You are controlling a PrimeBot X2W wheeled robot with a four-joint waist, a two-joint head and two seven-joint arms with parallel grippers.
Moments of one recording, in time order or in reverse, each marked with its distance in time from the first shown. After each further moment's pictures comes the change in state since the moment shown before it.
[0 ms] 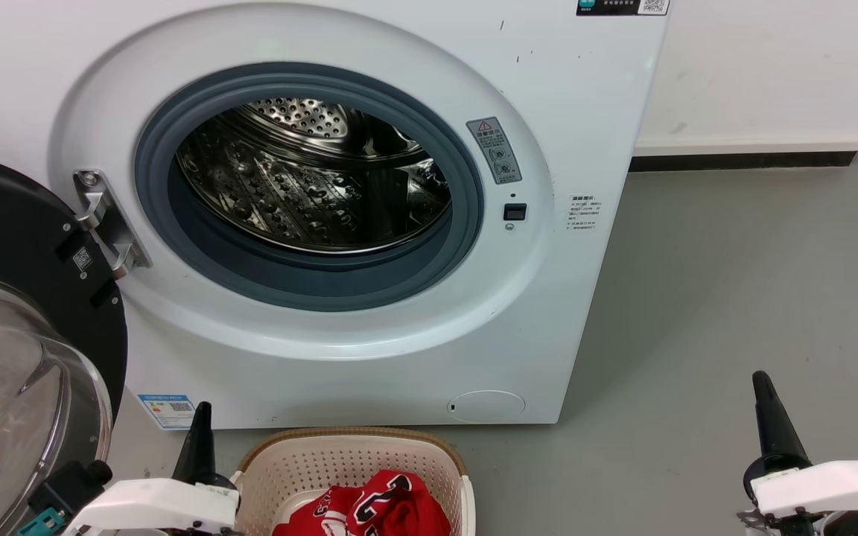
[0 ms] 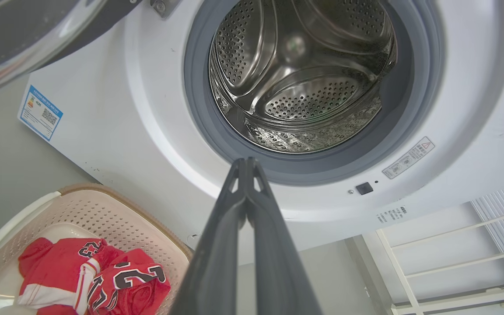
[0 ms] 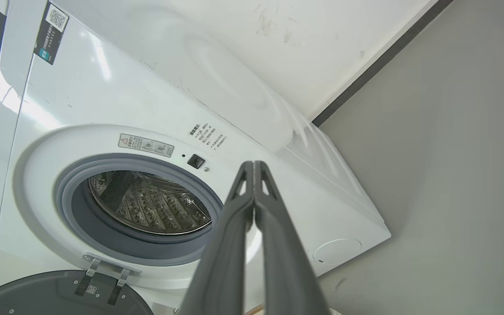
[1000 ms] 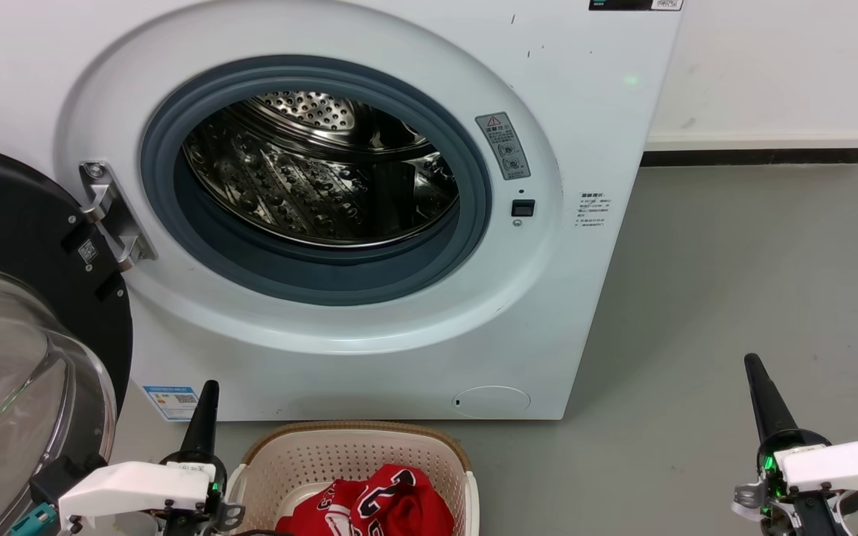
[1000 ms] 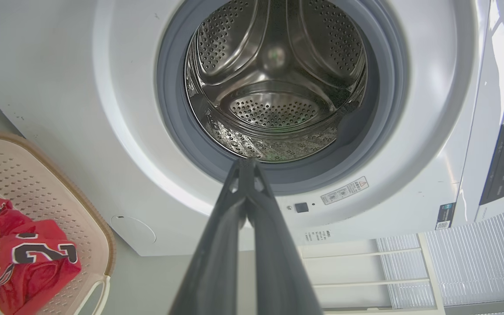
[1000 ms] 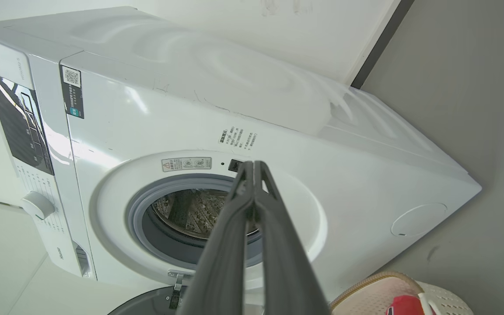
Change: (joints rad) left arm -0.051 -0.005 0.021 0.018 -0.347 -0.037 0.081; right arm -0.052 -0.001 -0.006 0.032 0.362 0.000 0.087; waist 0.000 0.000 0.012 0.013
